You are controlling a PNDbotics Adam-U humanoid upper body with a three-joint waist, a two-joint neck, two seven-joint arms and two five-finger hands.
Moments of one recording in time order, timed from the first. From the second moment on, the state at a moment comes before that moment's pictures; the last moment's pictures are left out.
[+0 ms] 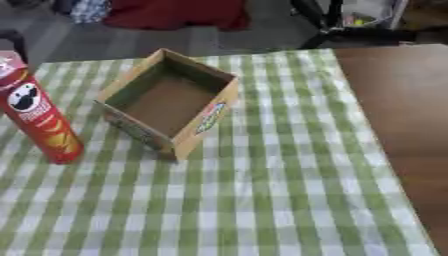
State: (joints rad) left arm -0.29 0.56 0.08 -1.60 0.18 0.13 0.34; right arm -0.30 -0.64 -0.26 -1.79 -0.31 0.01 -0.19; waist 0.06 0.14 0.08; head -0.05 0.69
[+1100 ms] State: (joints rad) left arm -0.26 0.55 0.06 -1.54 0.00 0.18 0.07; right arm -0.29 -0.64 -0.26 -1.80 -0.31 0.02 -0.18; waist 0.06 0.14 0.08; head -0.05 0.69
